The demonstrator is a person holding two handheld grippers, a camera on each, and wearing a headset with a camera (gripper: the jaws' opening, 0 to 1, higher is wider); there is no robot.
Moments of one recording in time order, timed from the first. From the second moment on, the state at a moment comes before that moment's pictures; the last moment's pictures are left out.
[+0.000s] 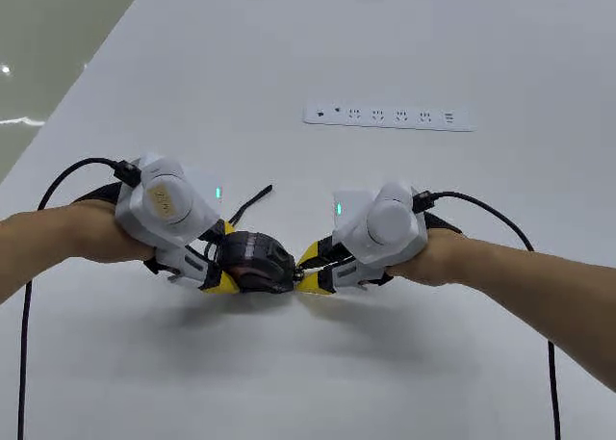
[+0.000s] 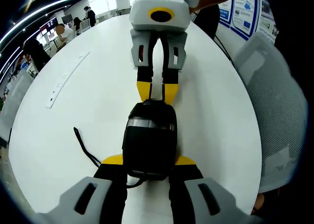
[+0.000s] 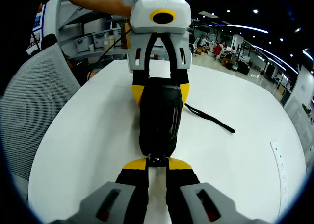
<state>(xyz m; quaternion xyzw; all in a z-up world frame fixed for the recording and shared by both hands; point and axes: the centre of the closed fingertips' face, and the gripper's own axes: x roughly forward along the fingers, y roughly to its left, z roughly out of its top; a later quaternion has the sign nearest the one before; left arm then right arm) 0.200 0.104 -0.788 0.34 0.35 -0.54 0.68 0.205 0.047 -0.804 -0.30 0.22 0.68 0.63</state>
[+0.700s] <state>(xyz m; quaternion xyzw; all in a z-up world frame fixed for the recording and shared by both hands) 0.200 0.105 -0.789 0.34 0.35 -0.54 0.68 0.205 0.041 -0.800 -0.30 0.22 0.68 0.63</state>
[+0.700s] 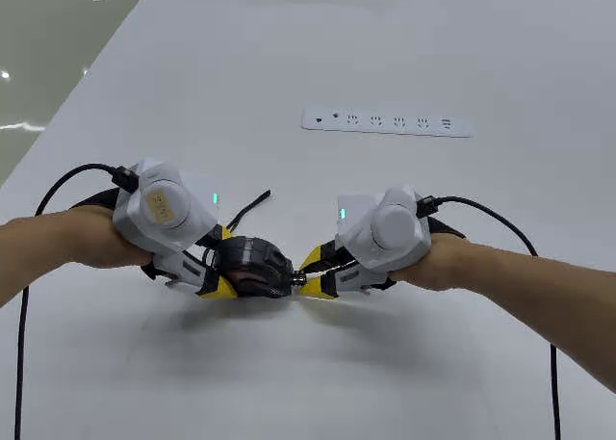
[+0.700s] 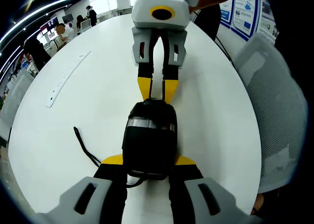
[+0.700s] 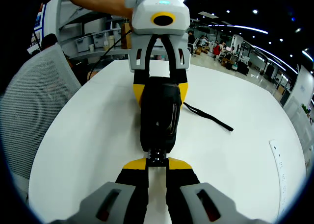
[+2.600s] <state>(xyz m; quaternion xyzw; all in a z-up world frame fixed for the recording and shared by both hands) 0.200 0.106 -0.788 0.33 0.35 -0.54 0.69 0.209 0.022 -0.796 -0.32 0.22 0.68 0.62</state>
